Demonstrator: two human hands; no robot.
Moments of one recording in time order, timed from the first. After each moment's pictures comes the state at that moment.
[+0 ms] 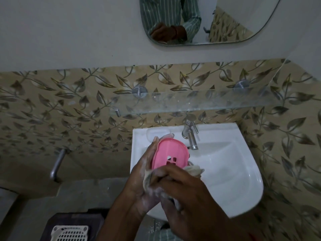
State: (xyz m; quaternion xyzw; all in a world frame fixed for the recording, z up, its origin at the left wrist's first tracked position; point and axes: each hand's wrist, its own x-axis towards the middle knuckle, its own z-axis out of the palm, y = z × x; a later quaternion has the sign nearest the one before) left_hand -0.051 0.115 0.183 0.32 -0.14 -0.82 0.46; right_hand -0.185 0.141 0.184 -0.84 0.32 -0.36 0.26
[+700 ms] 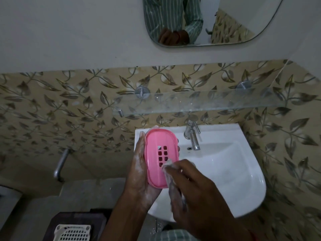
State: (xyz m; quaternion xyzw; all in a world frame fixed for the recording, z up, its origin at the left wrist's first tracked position) left_hand -0.043 0.104 0.147 0.27 -0.07 -0.79 0.54; right_hand -0.191 0.141 0.173 -0.85 0.41 -0.31 0.16
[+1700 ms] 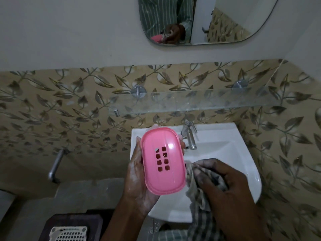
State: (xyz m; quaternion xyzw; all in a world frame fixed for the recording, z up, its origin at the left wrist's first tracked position) left_hand -0.040 0.111 0.137 0.20 -0.12 -0.82 0.53; right_hand -0.222 0.142 0.198 -0.51 0.57 -0.46 0.44
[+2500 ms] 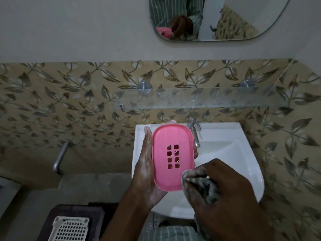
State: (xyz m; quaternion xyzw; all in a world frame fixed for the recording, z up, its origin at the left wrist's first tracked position) left_hand -0.055 0.109 0.143 0.18 -0.13 -0.84 0.50; right_hand -0.217 0.155 0.205 -0.73 0.53 -0.39 0.18
